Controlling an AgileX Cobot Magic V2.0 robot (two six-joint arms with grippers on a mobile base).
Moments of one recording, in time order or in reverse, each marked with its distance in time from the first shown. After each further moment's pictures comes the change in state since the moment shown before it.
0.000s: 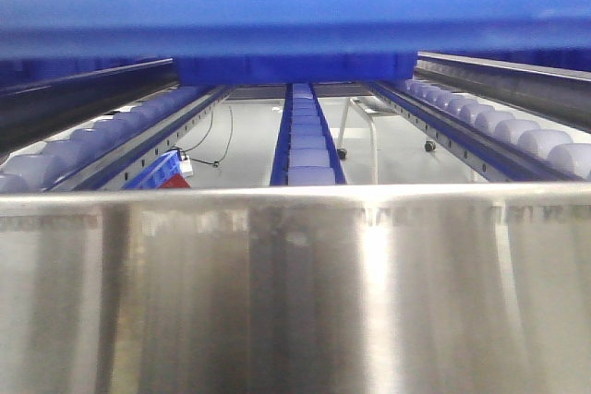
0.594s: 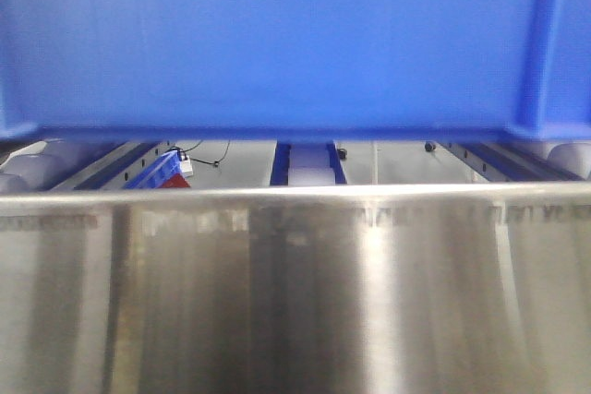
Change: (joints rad) left arm 0.185 0.169 0.015 -0.112 -0.188 0.024; right arm -0.181 0.134 0.068 0.055 -0.197 -0.026
